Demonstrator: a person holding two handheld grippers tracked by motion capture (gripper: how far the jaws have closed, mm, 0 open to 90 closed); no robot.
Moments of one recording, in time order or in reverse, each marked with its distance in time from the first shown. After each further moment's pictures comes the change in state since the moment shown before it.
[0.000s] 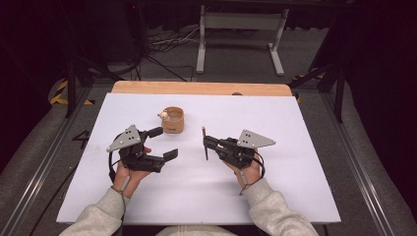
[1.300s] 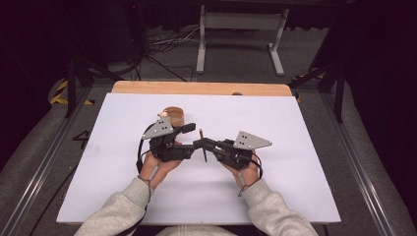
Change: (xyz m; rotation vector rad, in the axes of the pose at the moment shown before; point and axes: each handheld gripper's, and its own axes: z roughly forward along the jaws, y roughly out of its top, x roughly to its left) left arm -0.017 0.017 0.065 0.029 -0.052 -0.022; right arm 0.003 -0.004 0.005 0.024 0.005 -0.007
